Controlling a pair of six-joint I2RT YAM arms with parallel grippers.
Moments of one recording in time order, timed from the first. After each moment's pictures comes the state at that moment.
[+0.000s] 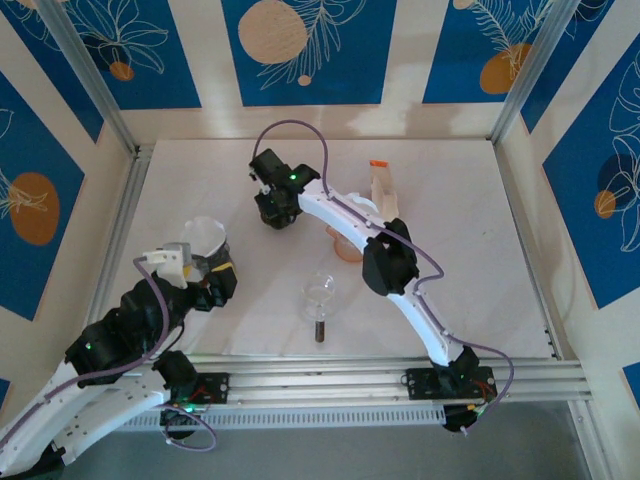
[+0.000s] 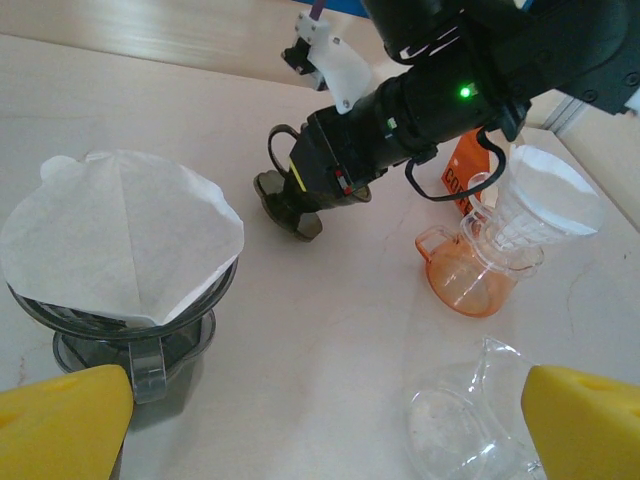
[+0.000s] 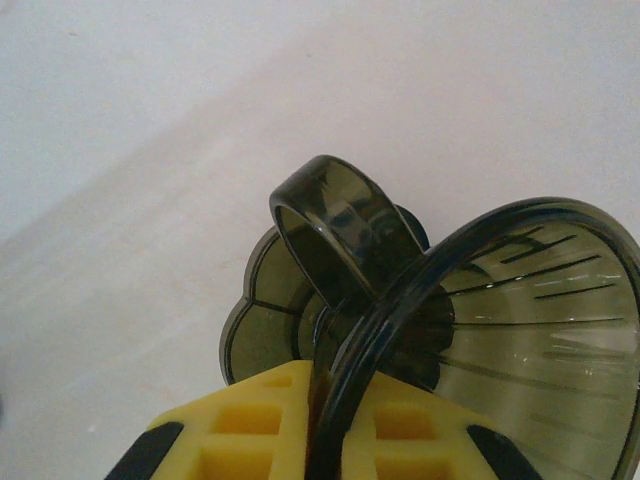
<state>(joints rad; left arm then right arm) -0.84 0.40 0.77 -0.78 -0.43 -0.52 0.80 2.45 2.40 -0.94 0.09 0.16</state>
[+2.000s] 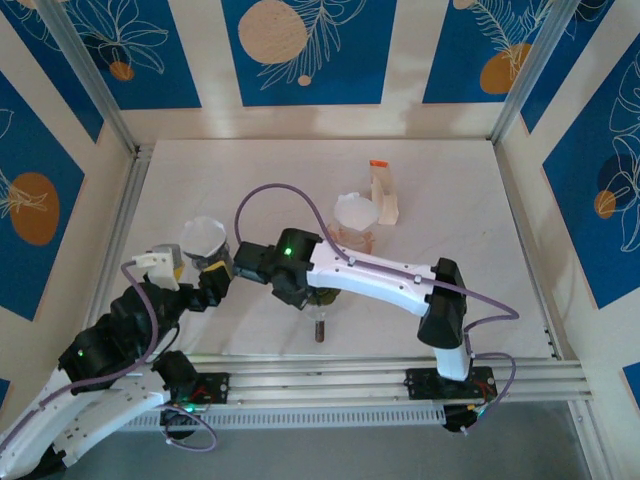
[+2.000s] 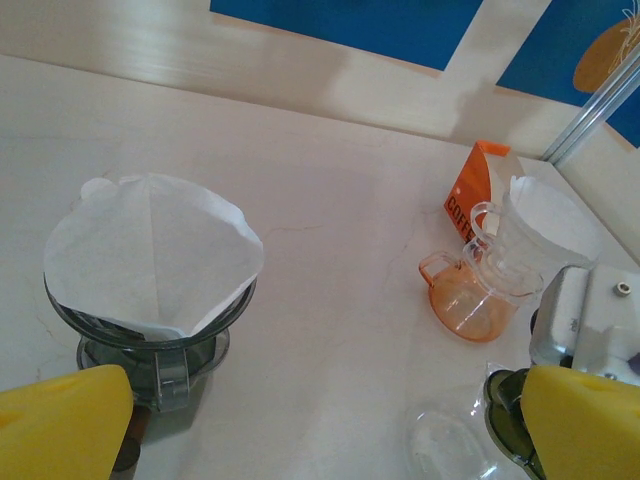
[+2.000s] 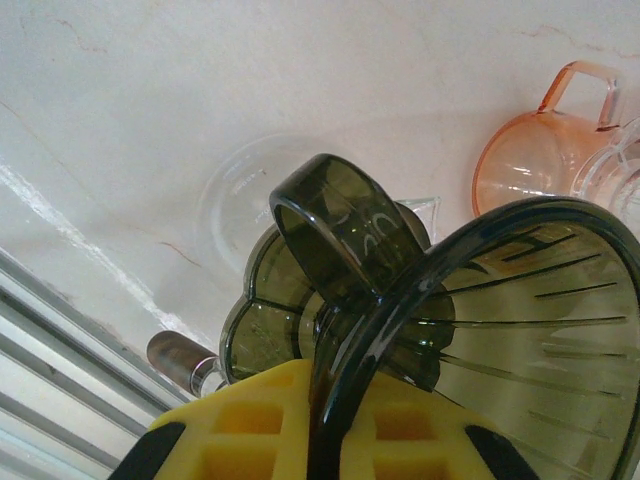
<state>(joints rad) -0.84 0.35 0.77 -0.78 -0.47 -0.52 1.25 1.92 1.91 -1.51 0.39 0.27</state>
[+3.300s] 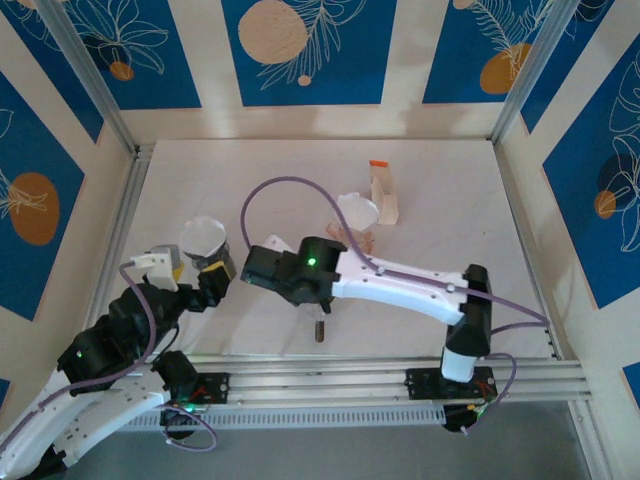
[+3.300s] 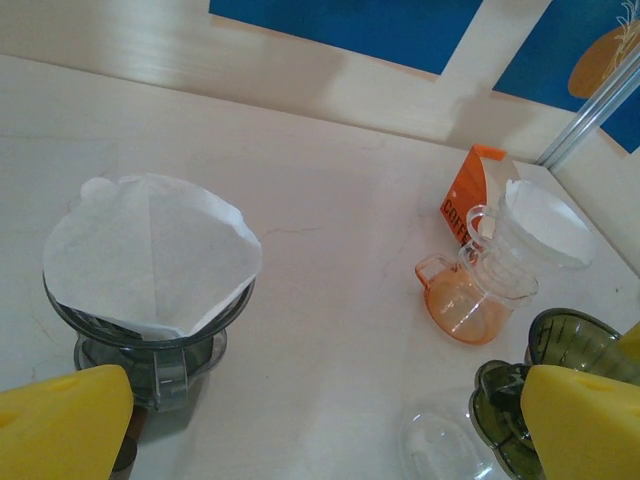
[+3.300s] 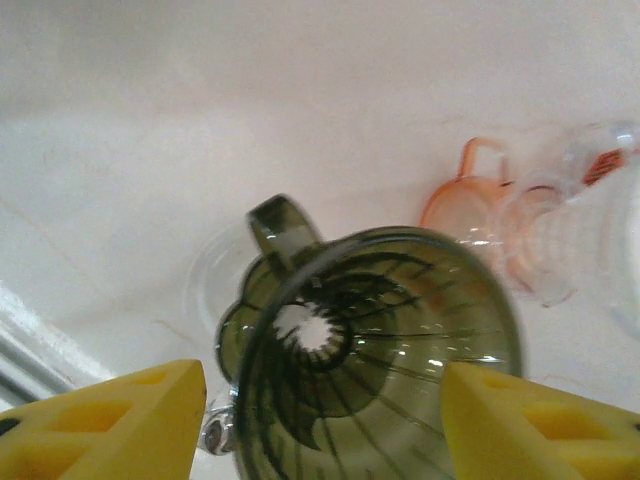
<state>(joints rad) -0.84 0.34 0.76 -0.78 -0.47 -0.53 1.29 1.74 1.78 -1.33 0.54 0.34</state>
